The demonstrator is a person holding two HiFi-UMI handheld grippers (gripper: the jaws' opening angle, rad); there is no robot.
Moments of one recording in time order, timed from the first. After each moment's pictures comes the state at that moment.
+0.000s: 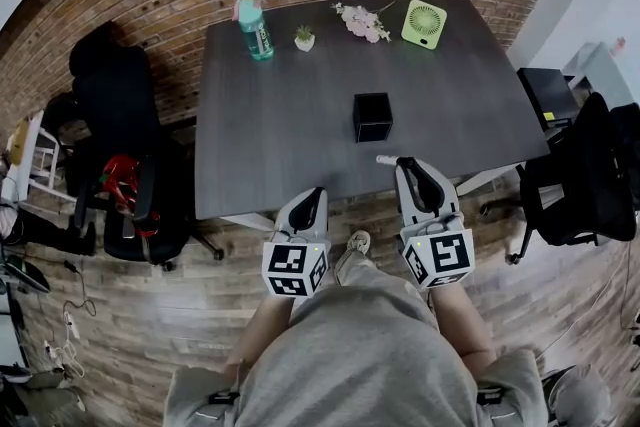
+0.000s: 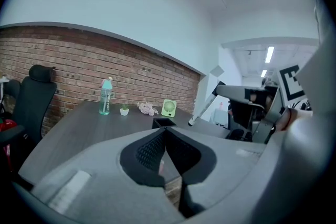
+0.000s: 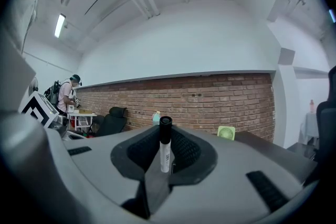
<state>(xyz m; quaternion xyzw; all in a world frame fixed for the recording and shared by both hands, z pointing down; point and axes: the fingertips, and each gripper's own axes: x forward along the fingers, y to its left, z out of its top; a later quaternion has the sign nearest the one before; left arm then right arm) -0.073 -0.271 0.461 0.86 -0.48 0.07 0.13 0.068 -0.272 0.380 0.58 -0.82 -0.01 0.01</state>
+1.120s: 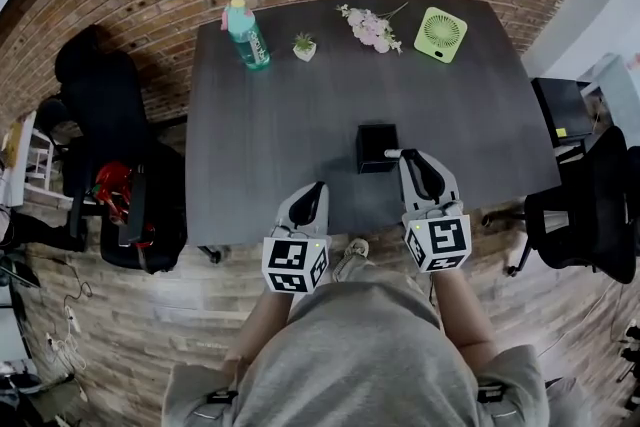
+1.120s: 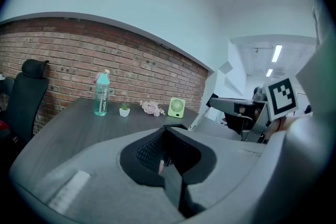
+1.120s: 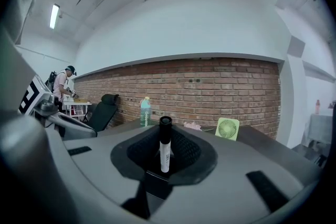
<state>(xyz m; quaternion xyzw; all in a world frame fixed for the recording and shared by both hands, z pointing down) -0.053 -0.395 0.477 0.86 -0.49 0.08 0.15 0.100 -0.420 0.430 0.58 -0.81 0.02 0.07</state>
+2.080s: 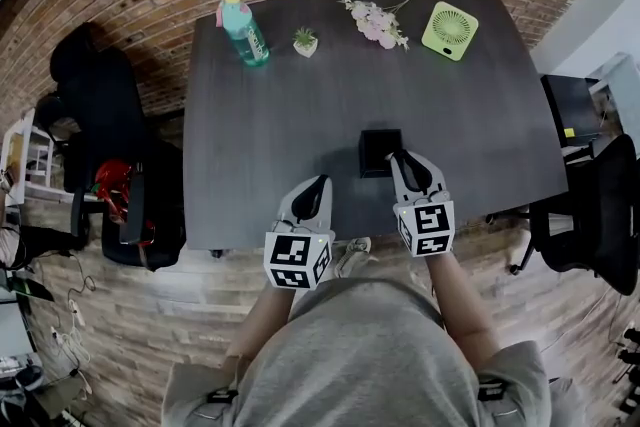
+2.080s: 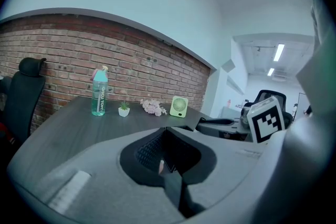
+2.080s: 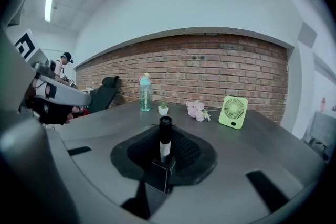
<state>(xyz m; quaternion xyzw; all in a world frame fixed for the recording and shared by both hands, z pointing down) -0.045 -0.432 0.486 0.85 -0.49 0.09 0.16 0.097 -0.470 0.517 0.56 -0.81 0.06 0.15</state>
